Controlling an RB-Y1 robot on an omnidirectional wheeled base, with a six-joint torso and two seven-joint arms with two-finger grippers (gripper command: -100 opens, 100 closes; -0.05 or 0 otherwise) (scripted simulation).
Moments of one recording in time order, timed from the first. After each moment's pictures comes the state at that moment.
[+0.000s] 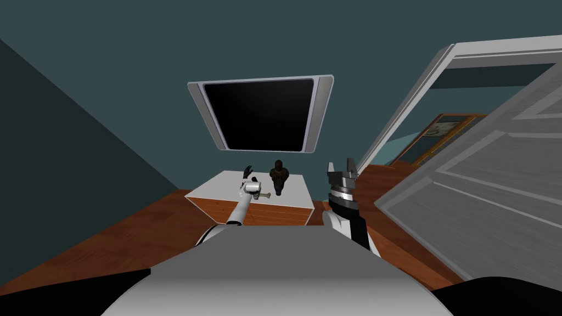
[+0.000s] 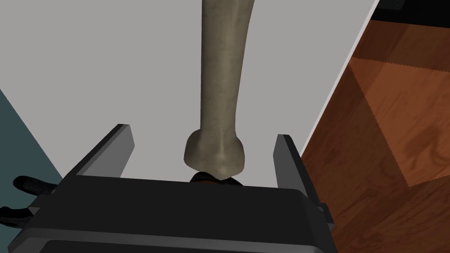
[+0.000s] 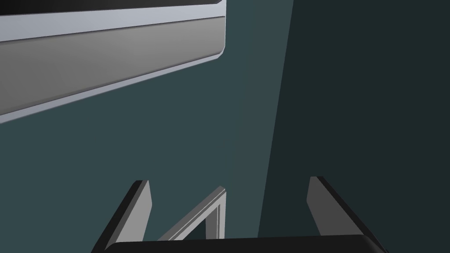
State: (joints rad) left arm -0.40 0.04 0.15 -1.22 -0.07 1.24 -0.03; right arm 0.47 0.05 -0.04 -2.36 -0.08 -0.50 -0.02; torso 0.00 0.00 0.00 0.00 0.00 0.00
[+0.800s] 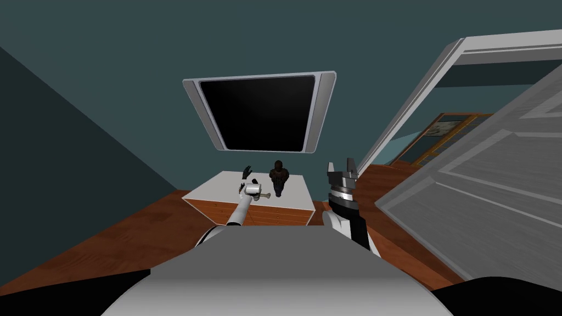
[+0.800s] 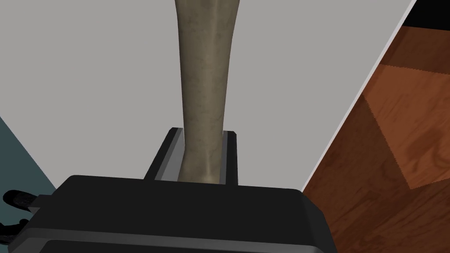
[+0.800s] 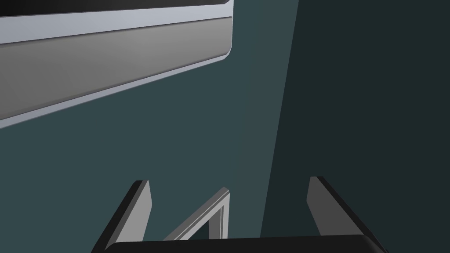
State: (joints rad) left arm -0.39 0.04 0.14 -1.16 -0.07 1.18 -0.02; right arm 0.47 0.05 -0.04 -2.36 -0.08 -0.50 -0.02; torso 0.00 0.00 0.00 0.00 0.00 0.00
